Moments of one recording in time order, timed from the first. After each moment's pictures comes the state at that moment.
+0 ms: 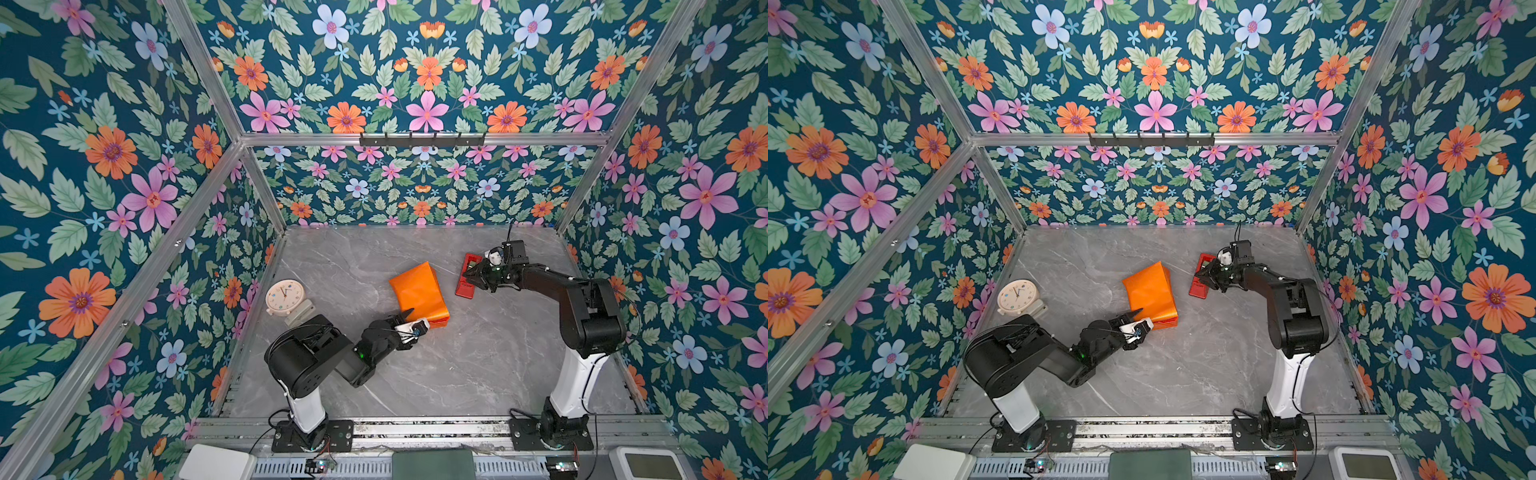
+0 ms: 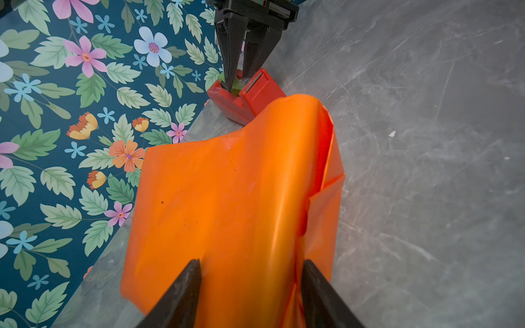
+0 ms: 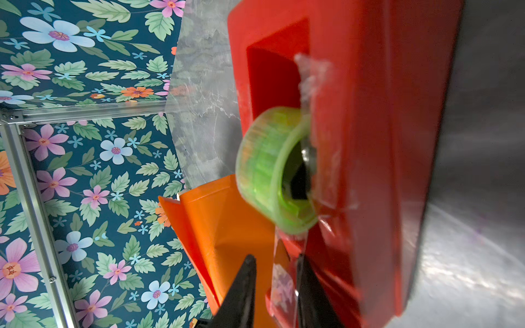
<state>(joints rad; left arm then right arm) -0.79 1.76 0.34 1.17 -0.01 0.66 0.11 1.95 1.22 -0.15 -0.70 0.82</state>
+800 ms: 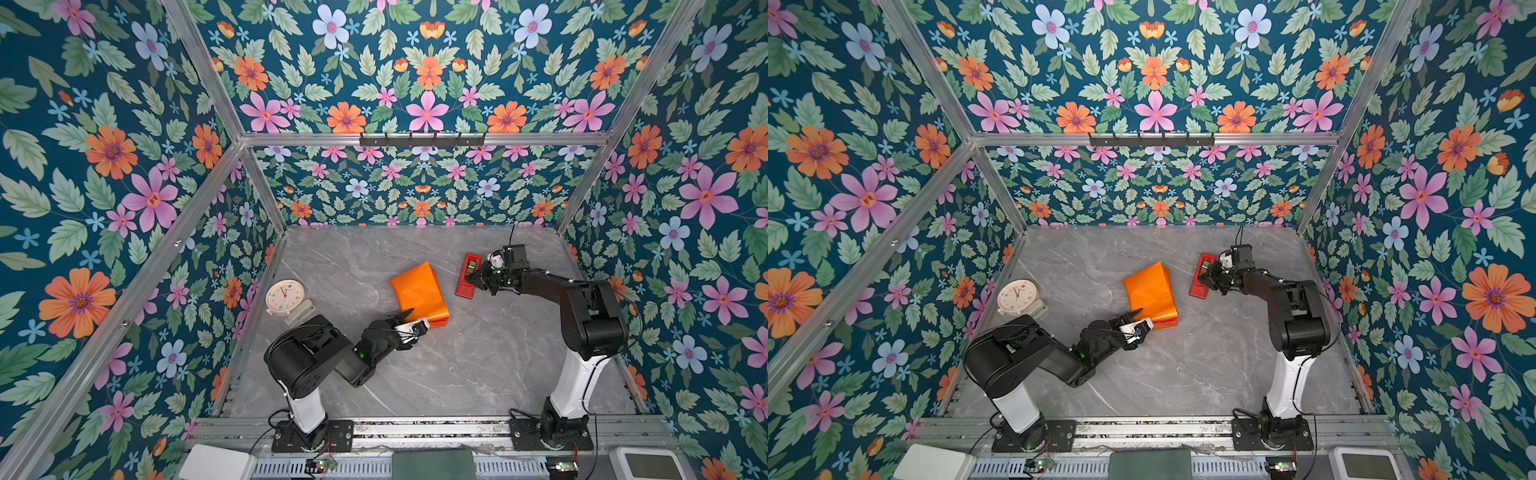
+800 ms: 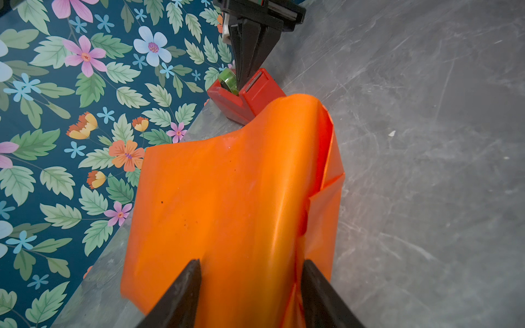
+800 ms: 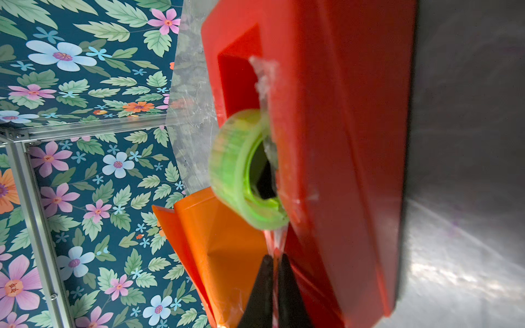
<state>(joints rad) -0.79 1.76 0.34 1.17 -0.01 0.66 0.11 1.93 1.16 -0.07 -0.67 0.89</state>
